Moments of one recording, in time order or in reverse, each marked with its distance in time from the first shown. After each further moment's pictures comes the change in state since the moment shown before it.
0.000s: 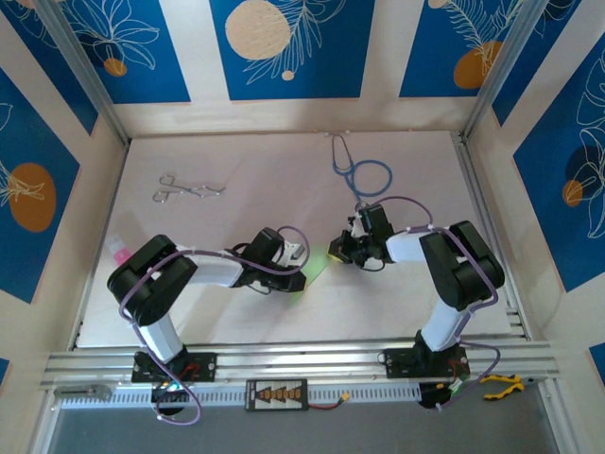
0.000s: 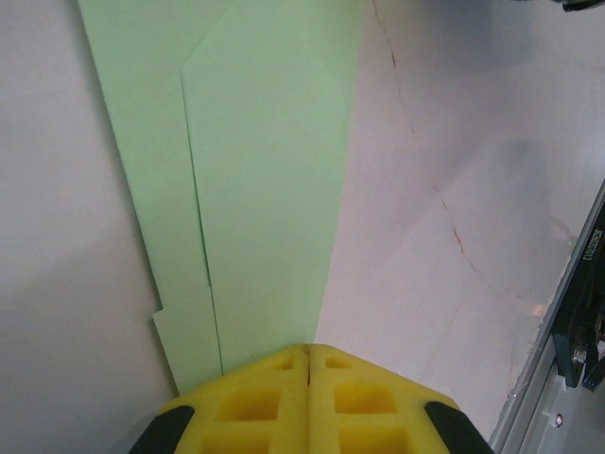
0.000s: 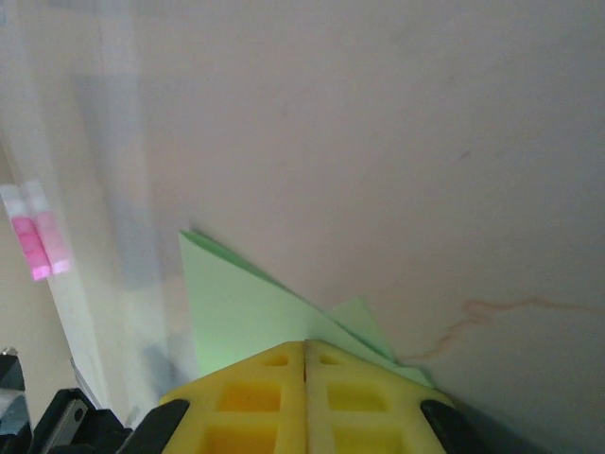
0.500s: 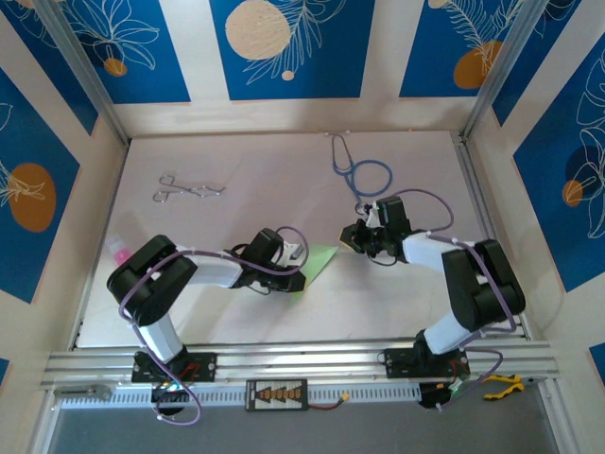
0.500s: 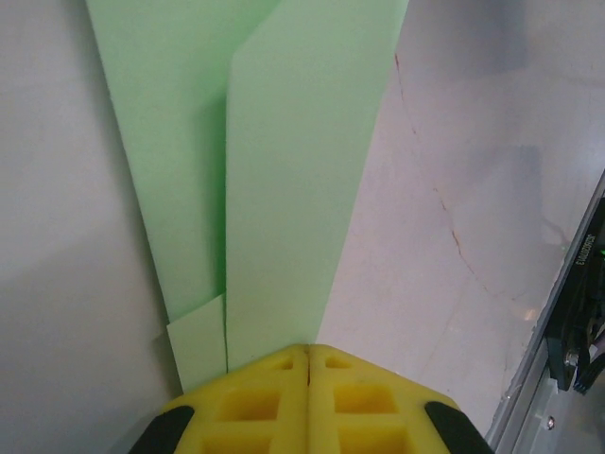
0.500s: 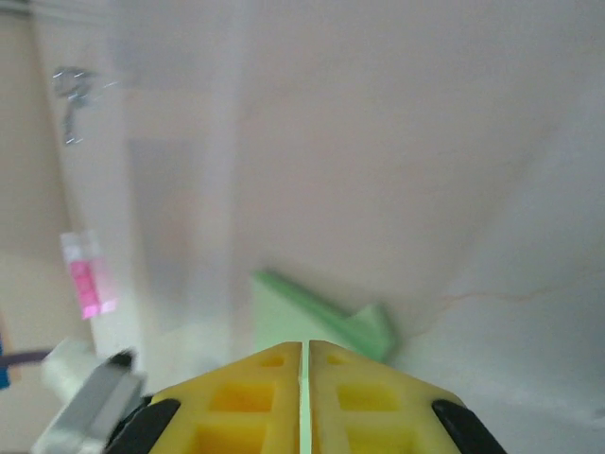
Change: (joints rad) left arm 0.001 -0.002 -0.013 0.025 0.006 -0.030; right arm -0.055 -0.198 -0.031 -0.025 0.007 0.006
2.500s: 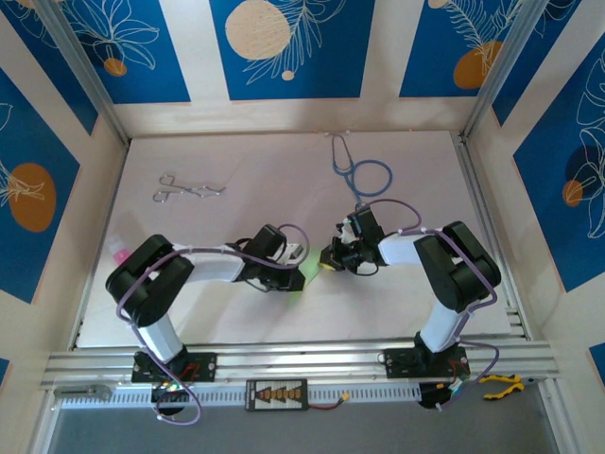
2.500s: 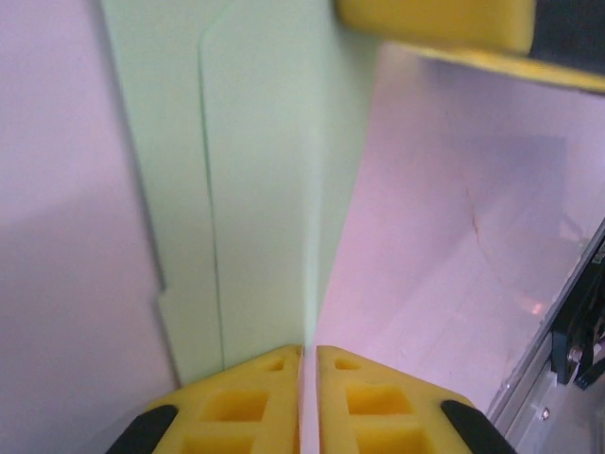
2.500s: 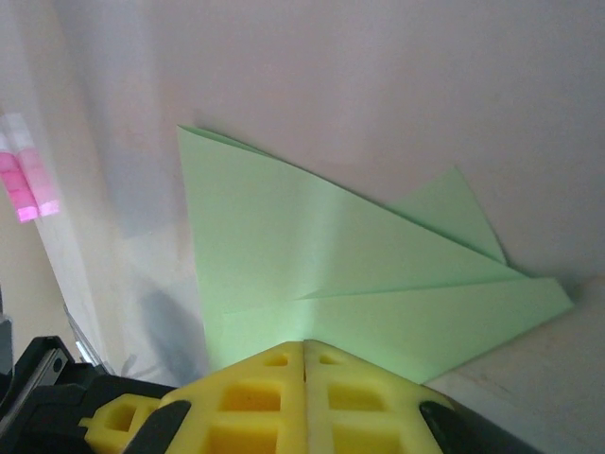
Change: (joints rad) left arm -0.004 -0.023 0.073 -0.216 -0.014 0.005; right arm 0.151 0.203 0.044 -0.029 -0.039 -0.010
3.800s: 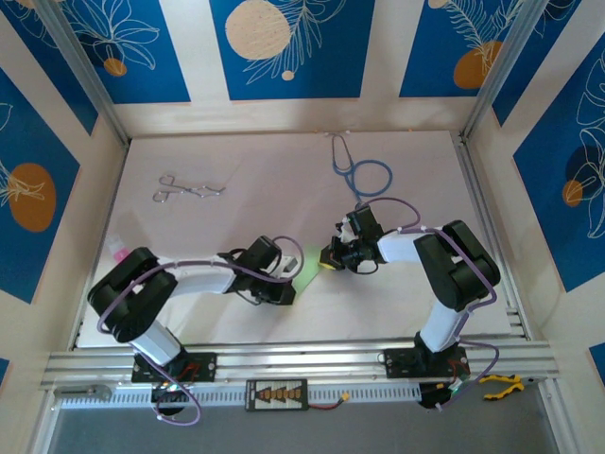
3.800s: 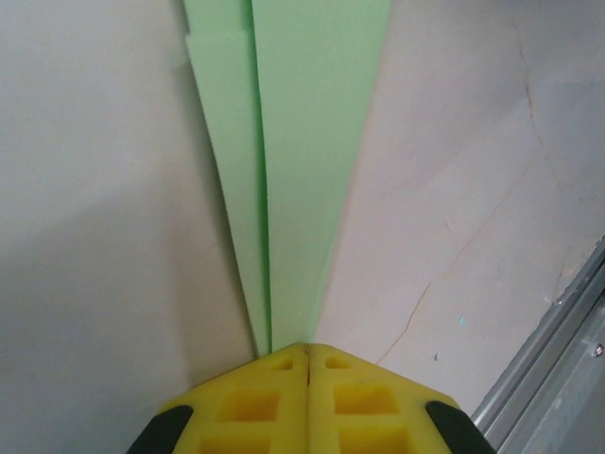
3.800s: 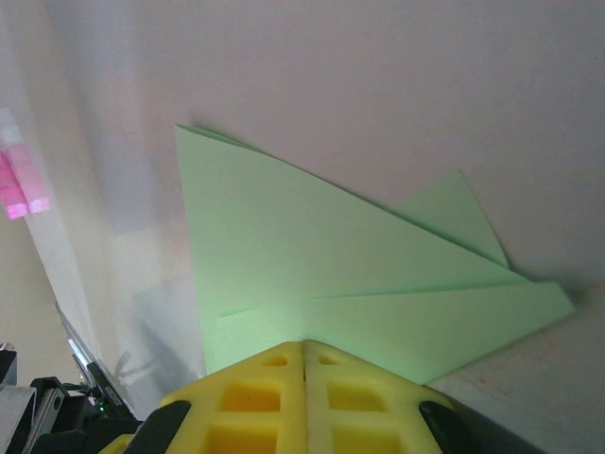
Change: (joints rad) left arm -0.046 -0.120 -0.099 -0.087 -0.056 0.048; right arm -0.003 0.007 0.028 -0.055 0.005 -0.025
